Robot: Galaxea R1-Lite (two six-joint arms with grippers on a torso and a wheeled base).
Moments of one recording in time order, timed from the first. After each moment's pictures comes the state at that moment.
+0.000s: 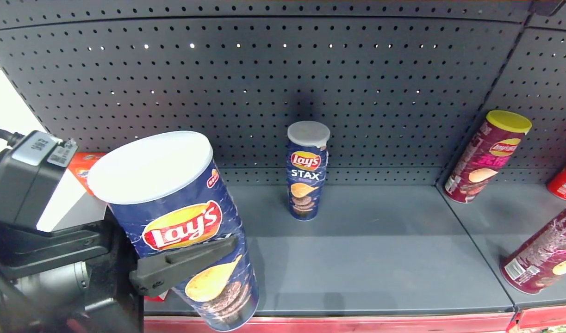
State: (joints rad) left arm -0.55 1.22 -0.50 -0.71 -0.53 0.01; right arm 0.01 0.01 0.00 0.00 -0.02 0.00
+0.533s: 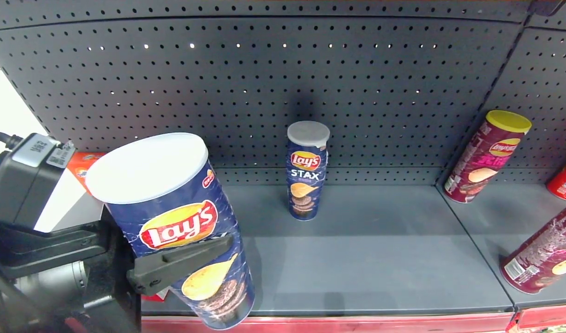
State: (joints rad) left arm -0.53 1.22 -0.49 -0.71 -0.53 0.01; right arm 0.08 0.23 -0.22 -0.01 0.13 0.03
